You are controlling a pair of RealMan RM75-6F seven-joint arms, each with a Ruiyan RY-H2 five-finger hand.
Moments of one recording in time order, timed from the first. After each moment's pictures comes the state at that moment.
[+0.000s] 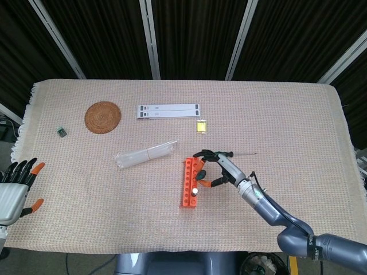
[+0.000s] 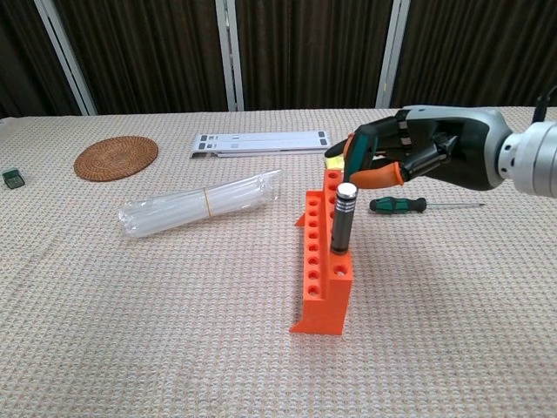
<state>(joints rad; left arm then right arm) -0.13 -1.07 0.00 -1.65 1.50 1.40 0.20 0.65 -1.38 0.30 -1.63 -1.35 0.67 0.84</state>
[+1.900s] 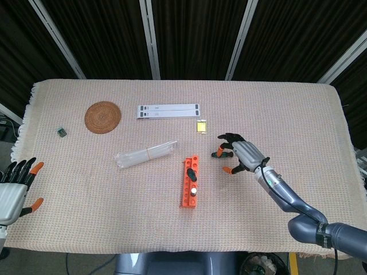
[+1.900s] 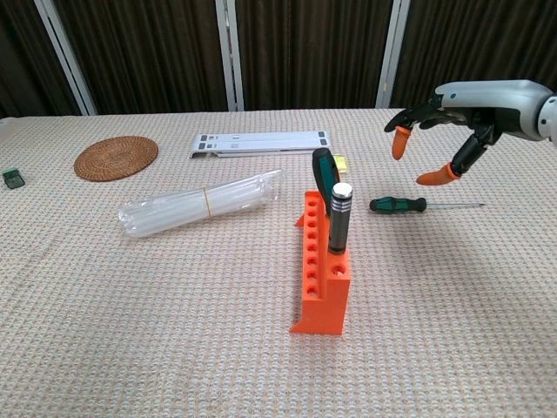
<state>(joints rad) -0.13 -1.09 0.00 -1.62 1.51 1.41 0.17 0.74 -1.30 0.22 -1.51 -1.23 0.72 0.21</state>
